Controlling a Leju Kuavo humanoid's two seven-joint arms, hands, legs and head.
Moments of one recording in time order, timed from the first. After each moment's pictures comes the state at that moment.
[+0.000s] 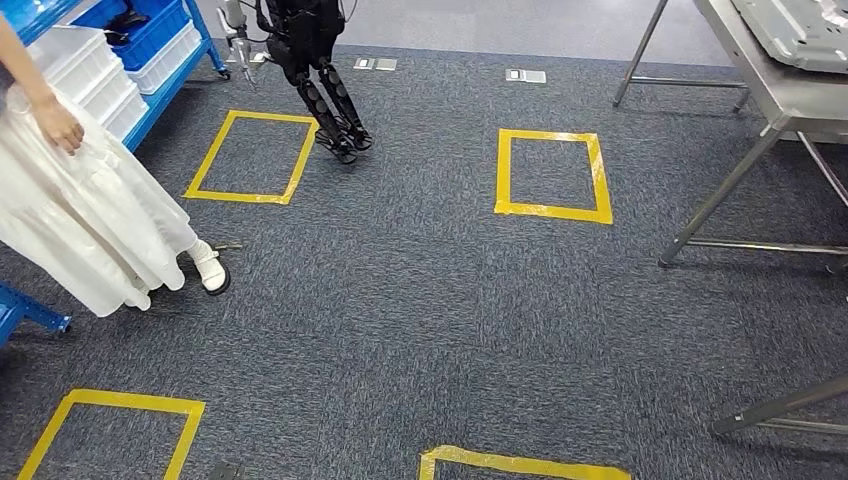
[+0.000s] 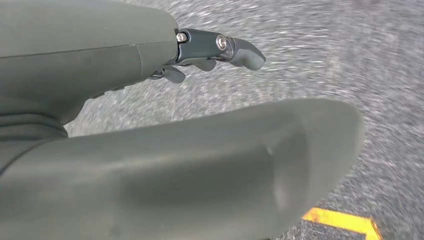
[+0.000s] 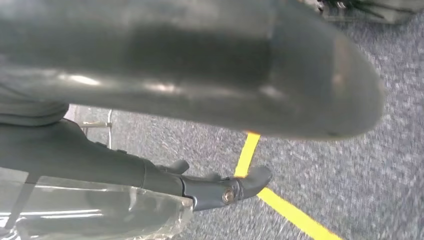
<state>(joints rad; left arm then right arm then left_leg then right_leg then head) -0.07 -0.08 0.52 -0.20 -0.49 0.16 -0.07 -0.07 -0.03 -0.76 -0.20 1.37 0.02 0.03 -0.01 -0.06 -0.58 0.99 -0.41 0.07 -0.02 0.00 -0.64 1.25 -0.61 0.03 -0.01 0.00</state>
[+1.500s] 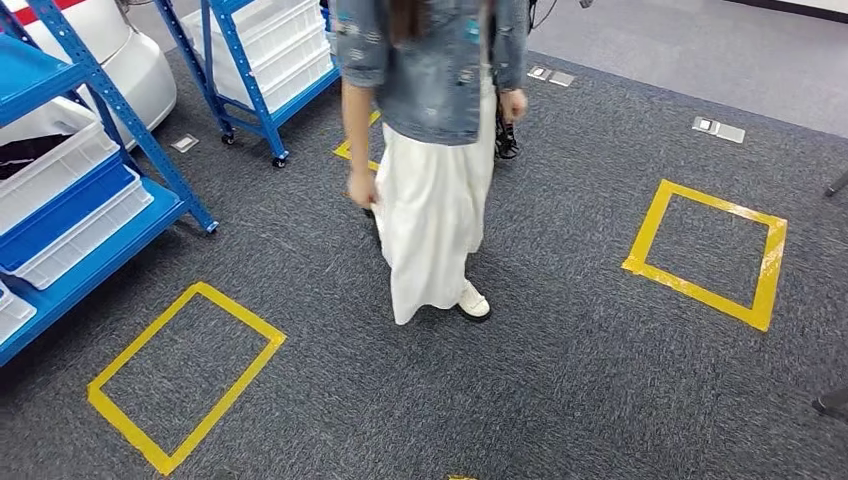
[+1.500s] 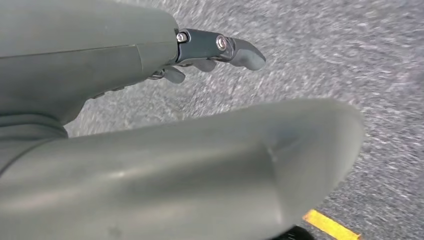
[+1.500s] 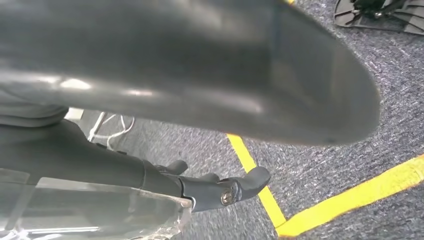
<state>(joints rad) -0.06 -0.05 0.53 -0.20 -0.55 0.10 -0.09 -0.06 -0.01 -0.74 -0.21 1.42 0.04 0.05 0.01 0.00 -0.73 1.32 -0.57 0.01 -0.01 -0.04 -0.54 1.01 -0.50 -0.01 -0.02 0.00</state>
